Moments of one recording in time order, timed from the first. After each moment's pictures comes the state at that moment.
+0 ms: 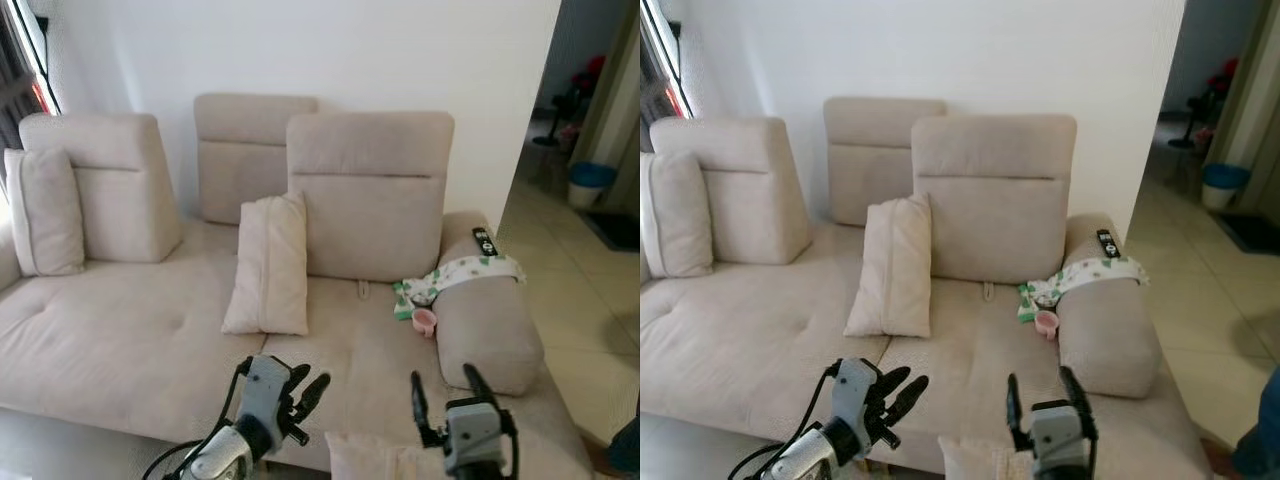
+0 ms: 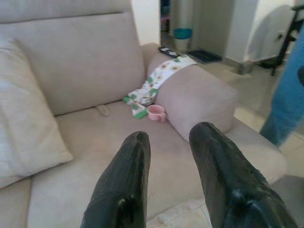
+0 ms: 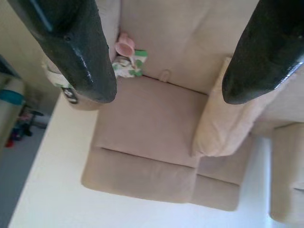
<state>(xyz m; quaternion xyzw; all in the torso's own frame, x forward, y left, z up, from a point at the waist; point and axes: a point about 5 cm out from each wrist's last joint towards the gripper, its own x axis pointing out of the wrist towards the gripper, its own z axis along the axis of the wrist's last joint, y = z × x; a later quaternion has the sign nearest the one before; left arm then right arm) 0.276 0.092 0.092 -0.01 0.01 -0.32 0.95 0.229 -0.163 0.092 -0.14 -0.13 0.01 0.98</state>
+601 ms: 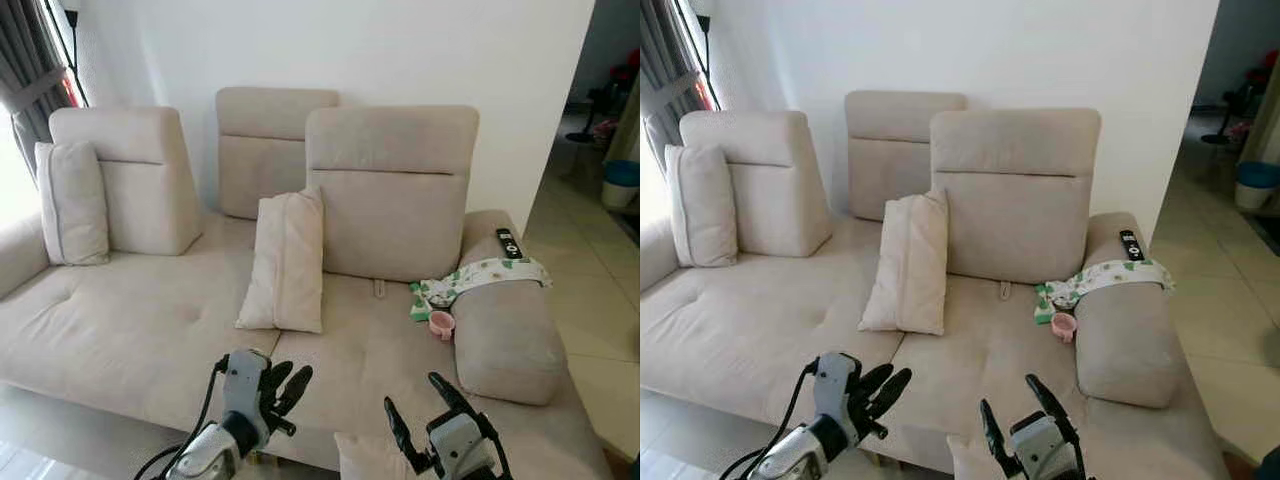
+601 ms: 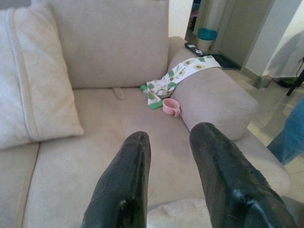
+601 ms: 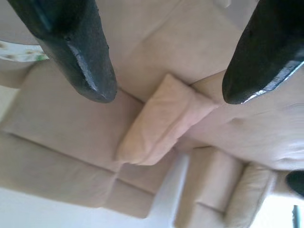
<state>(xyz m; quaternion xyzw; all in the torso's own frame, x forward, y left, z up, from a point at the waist) 0.278 0.116 0.091 -0.09 0.04 -0.29 0.95 0.220 -0.162 0.082 -0.19 -0.10 0.19 0.96</state>
